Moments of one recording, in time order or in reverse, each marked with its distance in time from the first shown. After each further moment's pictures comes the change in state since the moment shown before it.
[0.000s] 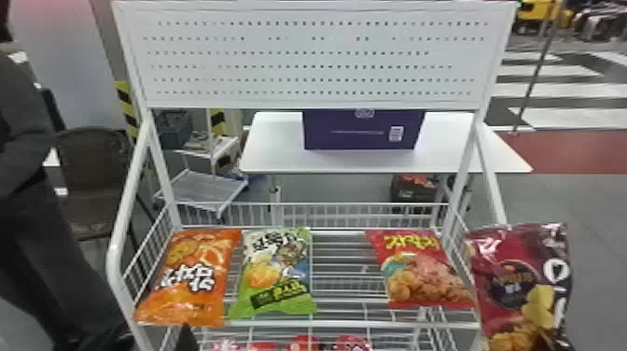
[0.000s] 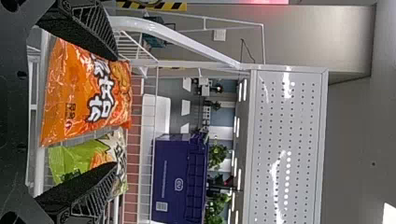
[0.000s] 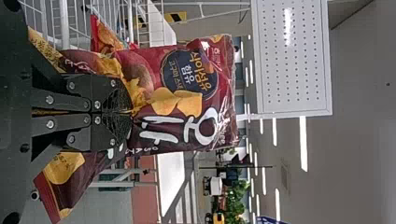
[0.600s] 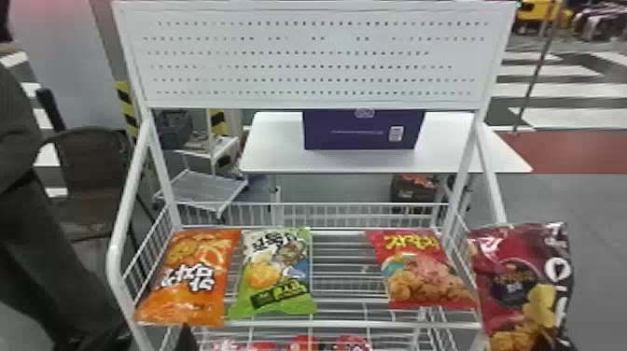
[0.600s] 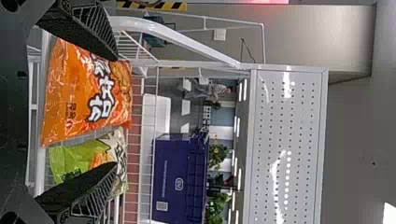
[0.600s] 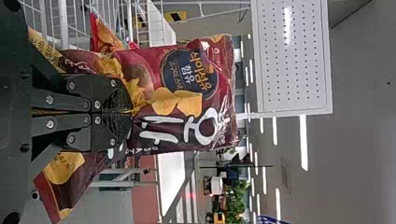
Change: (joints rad) left arm 0.003 0.002 0.000 -0.002 0.000 0.000 -0.001; right arm -0.005 -0.002 -0.003 0.000 -0.009 0.004 0.000
